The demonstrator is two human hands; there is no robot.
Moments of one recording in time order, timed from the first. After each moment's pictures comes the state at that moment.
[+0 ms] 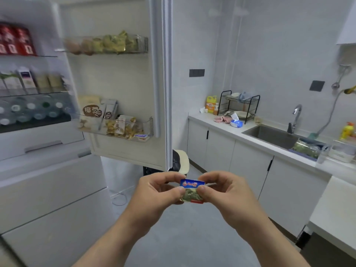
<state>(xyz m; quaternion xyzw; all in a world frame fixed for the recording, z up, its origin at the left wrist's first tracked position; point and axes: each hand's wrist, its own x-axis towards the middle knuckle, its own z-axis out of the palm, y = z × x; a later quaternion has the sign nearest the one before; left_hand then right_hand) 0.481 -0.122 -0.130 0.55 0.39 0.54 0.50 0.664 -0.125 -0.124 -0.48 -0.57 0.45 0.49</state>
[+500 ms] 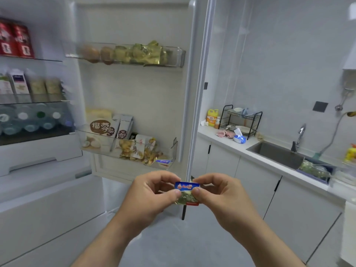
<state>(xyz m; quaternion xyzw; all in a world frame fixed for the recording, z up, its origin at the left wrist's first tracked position) 0.353 -0.006 -0.107 0.58 0.37 0.54 0.48 0.534 -0.017 -0.097 -0.51 -0.61 0.38 0.48</state>
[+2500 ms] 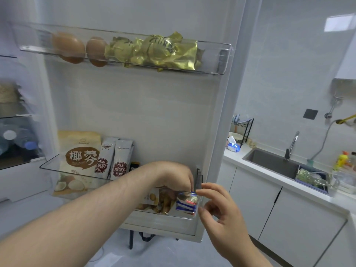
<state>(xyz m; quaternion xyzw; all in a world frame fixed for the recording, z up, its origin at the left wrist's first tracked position) 0.337 0.280 -0.064 0.83 0.46 -0.06 0.31 0.469 0.161 -0.150 -0.51 -0.67 0.16 0.51</state>
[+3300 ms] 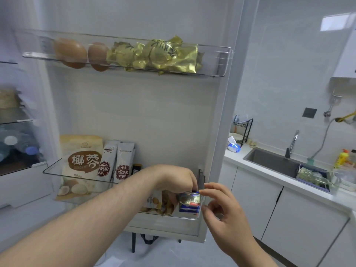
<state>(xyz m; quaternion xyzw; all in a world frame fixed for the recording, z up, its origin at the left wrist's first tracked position) 0.331 0.268 -0.058 0.82 0.44 -0.05 0.35 0.472 0.167 -0.153 -0.52 -0.67 0.14 0.52</state>
